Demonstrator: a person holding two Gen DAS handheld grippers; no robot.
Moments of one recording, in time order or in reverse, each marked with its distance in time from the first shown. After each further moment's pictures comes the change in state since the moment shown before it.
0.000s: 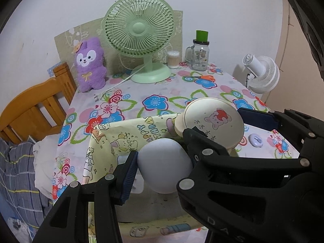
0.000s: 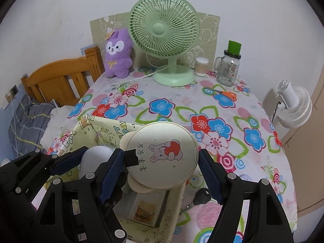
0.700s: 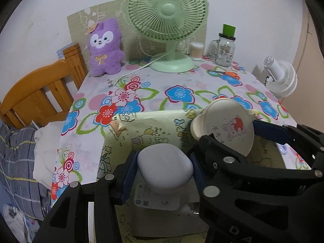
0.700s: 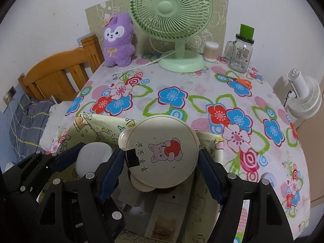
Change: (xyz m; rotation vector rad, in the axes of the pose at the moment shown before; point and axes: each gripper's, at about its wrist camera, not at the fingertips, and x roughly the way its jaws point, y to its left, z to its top) left arm 0.044 0.045 -0.002 -0.091 0.051 0.055; right arm 0.051 0.019 0.009 0.041 0.093 0.027
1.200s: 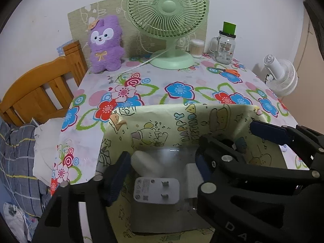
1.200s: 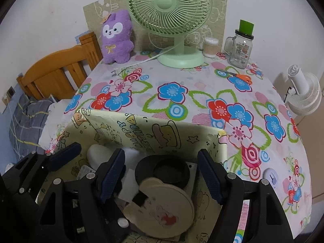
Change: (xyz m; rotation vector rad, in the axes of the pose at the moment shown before) left arm -0.003 -0.002 -0.004 -0.002 0.015 -0.007; right arm 0.000 0.000 -0.005 0.009 0.014 -0.007
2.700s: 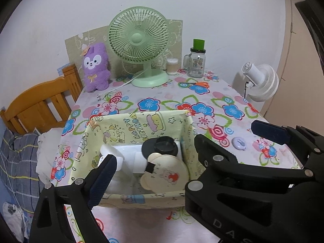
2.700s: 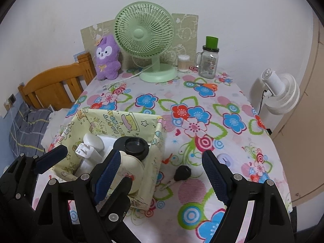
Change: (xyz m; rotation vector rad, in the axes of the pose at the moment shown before) left arm -0.085 -0.084 -0.022 0.037 -0.118 -0.015; right arm -0.101 -0.058 -0.044 0.025 -0.121 -0.050
